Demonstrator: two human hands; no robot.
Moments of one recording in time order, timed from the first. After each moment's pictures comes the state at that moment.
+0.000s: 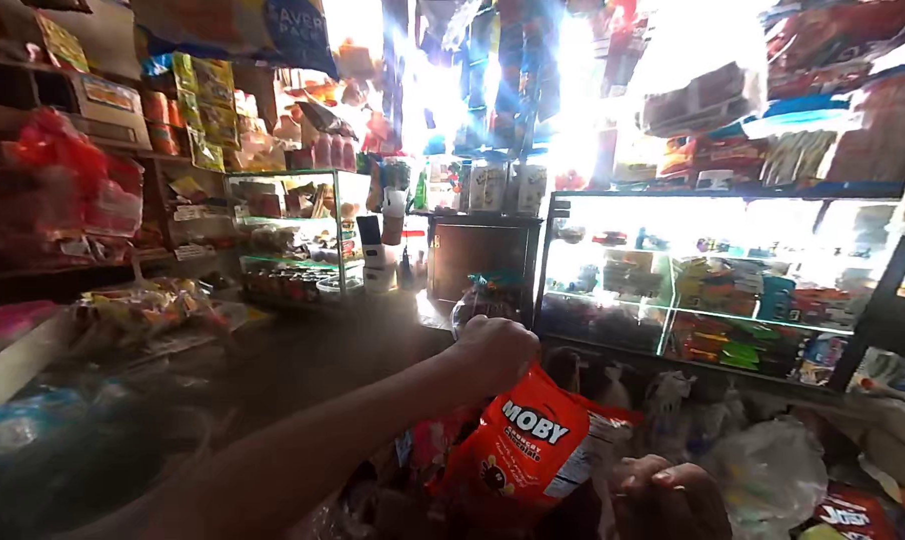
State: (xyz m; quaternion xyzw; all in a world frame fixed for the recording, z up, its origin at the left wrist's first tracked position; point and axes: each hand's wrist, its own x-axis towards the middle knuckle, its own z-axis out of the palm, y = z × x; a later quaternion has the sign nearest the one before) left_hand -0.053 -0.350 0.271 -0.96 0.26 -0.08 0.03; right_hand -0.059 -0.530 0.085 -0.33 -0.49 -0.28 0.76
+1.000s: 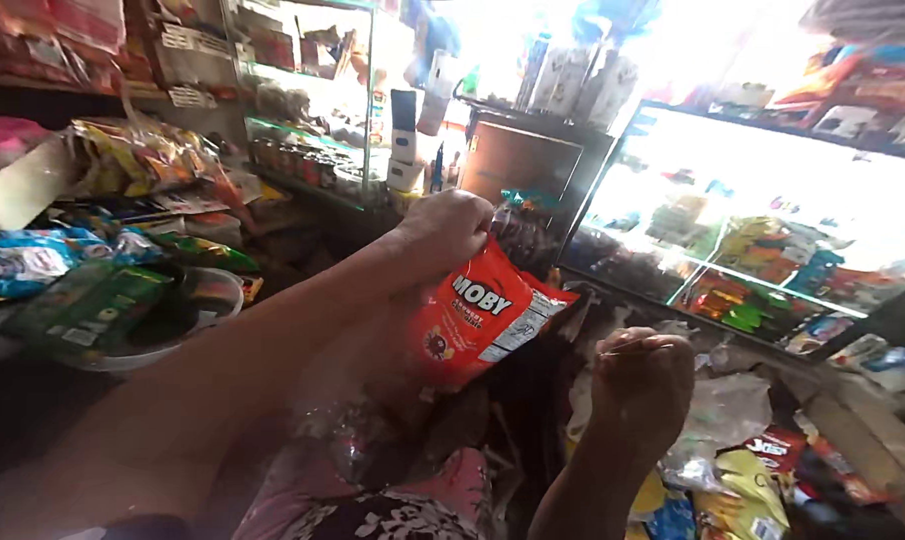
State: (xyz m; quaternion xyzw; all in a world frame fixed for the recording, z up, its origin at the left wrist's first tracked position) left_hand -0.080 -0.224 0.260 -0.95 0.18 -0.24 -0.10; right_hand -0.064 -0.473 0.122 -0.36 -0.43 -0.25 0.79
